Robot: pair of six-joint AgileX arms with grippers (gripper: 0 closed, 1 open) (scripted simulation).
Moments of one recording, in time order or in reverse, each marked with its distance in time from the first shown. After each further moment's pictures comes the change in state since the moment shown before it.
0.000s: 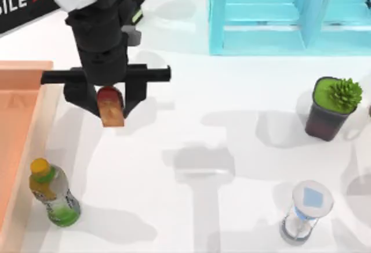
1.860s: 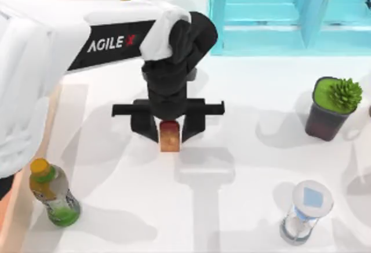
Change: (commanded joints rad) left arm -0.154 0.253 0.027 0.248 0.000 -0.124; right arm 0.000 0.000 0.000 0.000 0.000 0.000
